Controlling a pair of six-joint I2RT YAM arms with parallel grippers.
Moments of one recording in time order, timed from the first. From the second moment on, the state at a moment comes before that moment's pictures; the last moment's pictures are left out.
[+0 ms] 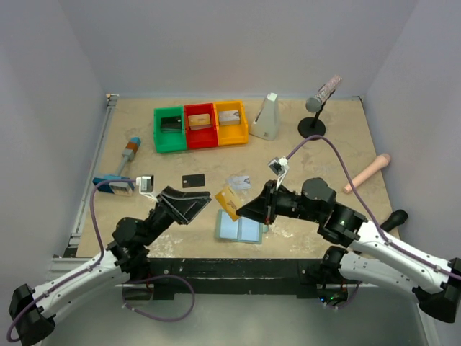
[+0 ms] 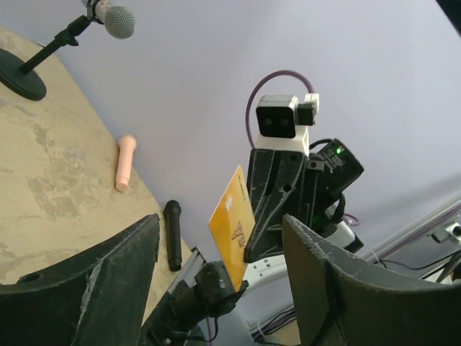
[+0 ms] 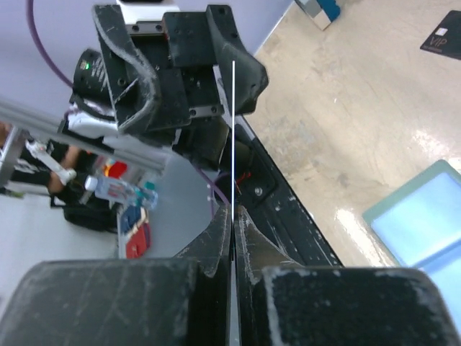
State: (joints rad) left arm -0.87 0.42 0.13 0.65 -0.02 -1.07; right arm 0.96 0.78 0.67 -0.02 -0.28 0.80
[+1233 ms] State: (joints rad) left arm -0.85 0.67 0.33 0.57 0.57 -0.84; right arm 0.93 0.85 0.94 -0.62 -0.59 0.47
